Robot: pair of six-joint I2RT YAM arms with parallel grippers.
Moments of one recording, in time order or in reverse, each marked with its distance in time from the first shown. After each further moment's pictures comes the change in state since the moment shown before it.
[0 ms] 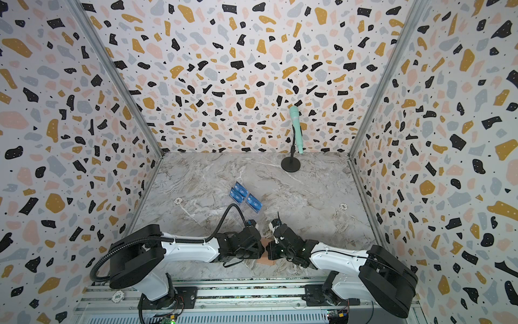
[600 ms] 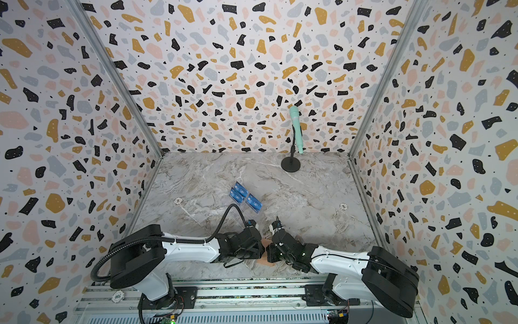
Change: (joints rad) left arm -0.005 0.004 0.000 0.006 -0.011 -0.019; right arm 0.077 -0.010 -0.018 0.020 0.120 0.055
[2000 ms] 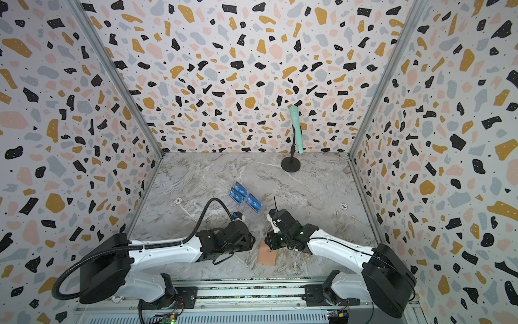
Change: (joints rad) left arm 0.121 -0.269 -0.058 -0.122 -0.106 0.038; right arm -0.220 0.024 0.288 -0.347 -0.188 -0.241
